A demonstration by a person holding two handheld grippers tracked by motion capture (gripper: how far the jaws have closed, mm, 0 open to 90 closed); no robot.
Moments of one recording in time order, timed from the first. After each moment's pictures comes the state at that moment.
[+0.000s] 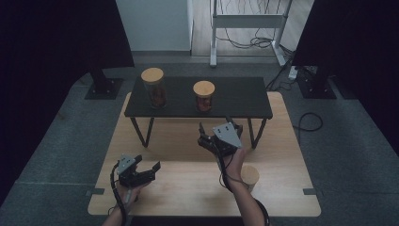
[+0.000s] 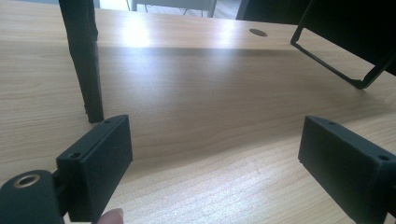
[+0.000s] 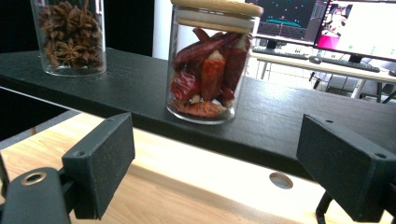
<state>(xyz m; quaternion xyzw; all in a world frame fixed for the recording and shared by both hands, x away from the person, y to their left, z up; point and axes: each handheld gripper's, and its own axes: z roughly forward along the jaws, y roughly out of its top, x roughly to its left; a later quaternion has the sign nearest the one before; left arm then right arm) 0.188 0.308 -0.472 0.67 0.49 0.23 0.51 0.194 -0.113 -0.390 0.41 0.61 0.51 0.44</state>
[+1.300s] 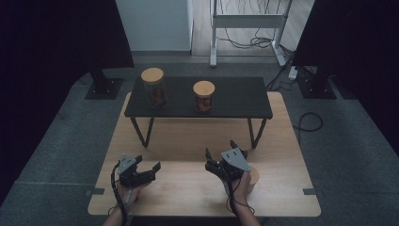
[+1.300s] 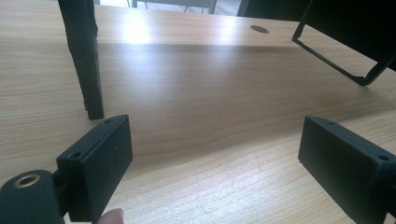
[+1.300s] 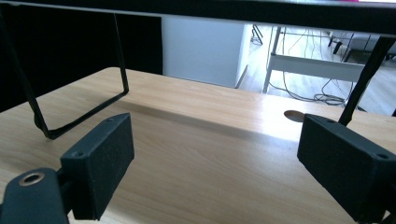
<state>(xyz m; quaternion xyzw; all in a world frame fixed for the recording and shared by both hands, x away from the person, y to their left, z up) 0.189 0.308 -0.473 0.67 0.49 0.23 0.51 0.161 -0.138 -0.440 0.44 0.64 0.51 0.38</state>
